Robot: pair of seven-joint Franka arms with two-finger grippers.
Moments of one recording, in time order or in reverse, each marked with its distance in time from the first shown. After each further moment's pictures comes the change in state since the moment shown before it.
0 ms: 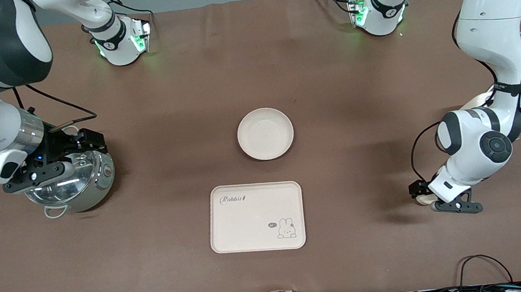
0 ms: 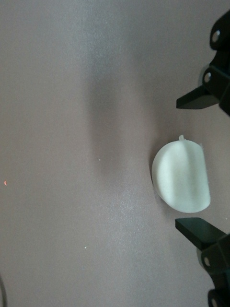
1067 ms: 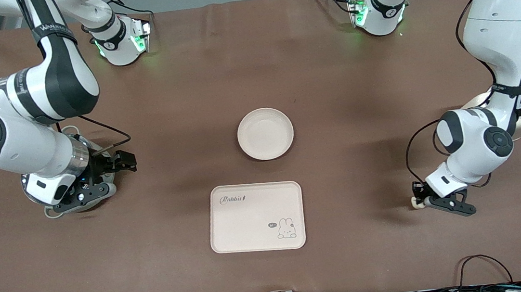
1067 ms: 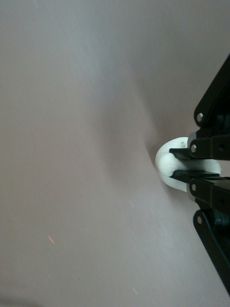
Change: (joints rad) left arm 0.123 -0.001 -0.194 -0.031 0.000 0.100 0.187; right arm 0.051 0.127 0.000 0.004 0.002 0.130 0.002
